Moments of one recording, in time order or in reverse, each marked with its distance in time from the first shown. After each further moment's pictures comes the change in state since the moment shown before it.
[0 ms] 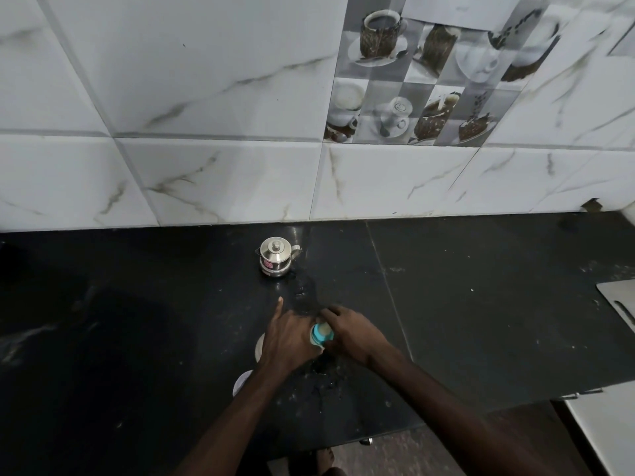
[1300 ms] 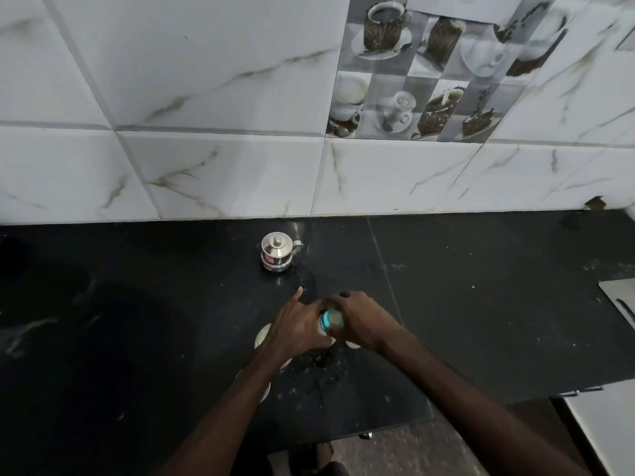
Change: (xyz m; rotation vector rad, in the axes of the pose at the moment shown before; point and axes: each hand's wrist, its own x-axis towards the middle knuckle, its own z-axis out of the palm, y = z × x) left_hand 0.019 0.000 -0.007 -0.250 -0.101 0.057; right_hand -0.003 -0.004 -0.040 0.034 -0.043 0.103
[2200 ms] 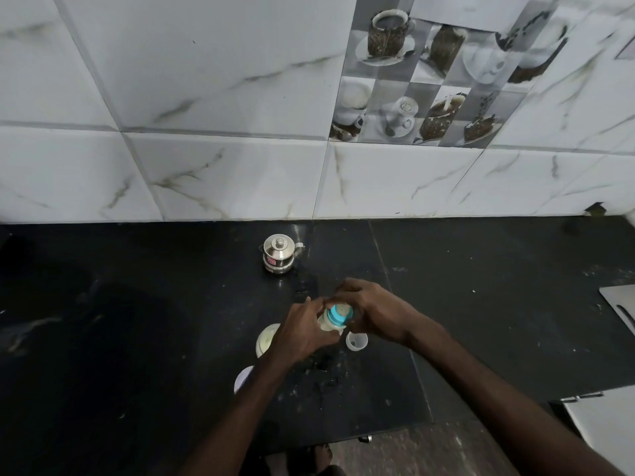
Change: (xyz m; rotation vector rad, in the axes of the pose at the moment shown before) left_hand -0.017 0.017 -0.007 -0.462 0.132 -0.123; right_hand -0.015 -0.003 -0.055 -0.011 0.046 -0.357
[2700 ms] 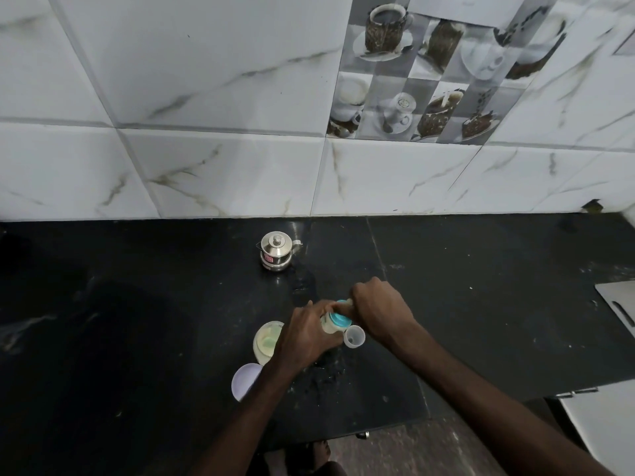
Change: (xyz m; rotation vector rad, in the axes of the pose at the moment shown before) left_hand -0.018 0.020 0.007 0.033 0.085 -0.014; right_hand 0.002 -0.013 0.005 -0.158 -0.014 0.575
